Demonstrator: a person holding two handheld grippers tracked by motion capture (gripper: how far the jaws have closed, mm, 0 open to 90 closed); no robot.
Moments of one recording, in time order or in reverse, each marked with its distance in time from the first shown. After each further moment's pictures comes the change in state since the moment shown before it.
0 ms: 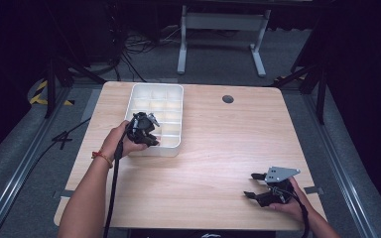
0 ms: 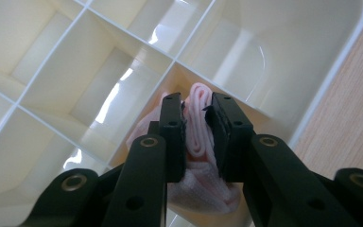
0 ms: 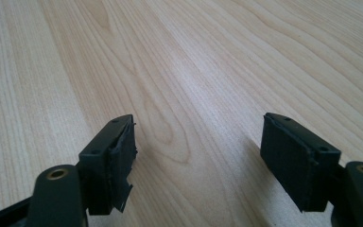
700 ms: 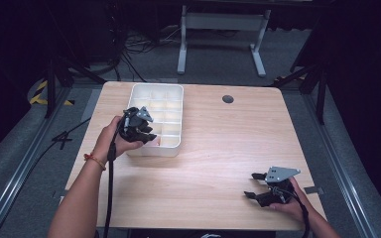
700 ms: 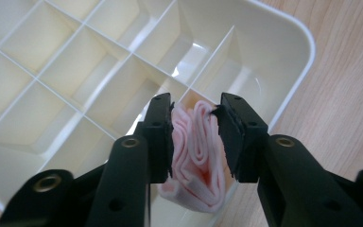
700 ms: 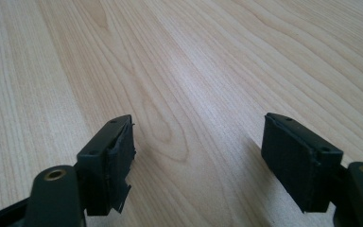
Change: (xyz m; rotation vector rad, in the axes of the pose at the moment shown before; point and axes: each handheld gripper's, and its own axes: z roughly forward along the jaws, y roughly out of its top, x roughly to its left) left arm -0.013 -0.006 -0.039 -0.168 0.117 0.001; right arm 0.000 -0.001 -0.001 0.002 -0.002 0.011
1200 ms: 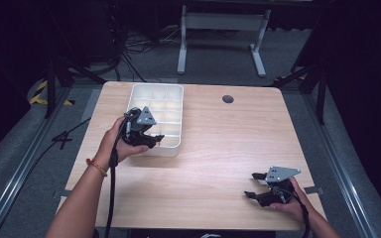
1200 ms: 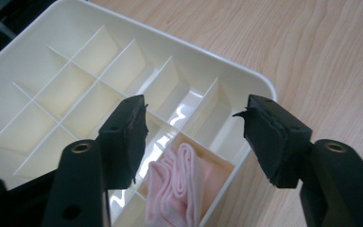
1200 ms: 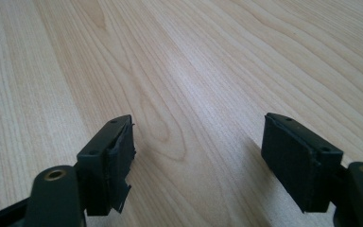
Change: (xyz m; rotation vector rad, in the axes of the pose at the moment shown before) left arm -0.028 0.008 -0.016 -0.145 0.081 0.048; right arm -0.001 0.000 0.000 -0.001 -0.006 0.003
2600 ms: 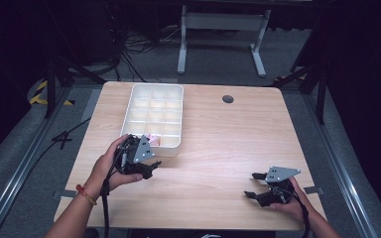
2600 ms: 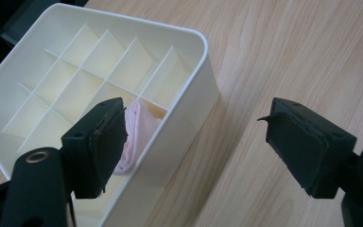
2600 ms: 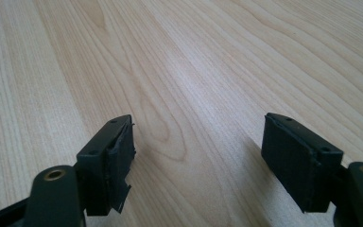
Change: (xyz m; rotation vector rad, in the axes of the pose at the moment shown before) left arm -0.061 -0.041 -0.023 -0.005 0.094 0.150; right arm 0.000 0.000 0.000 -0.001 -0.002 0.000
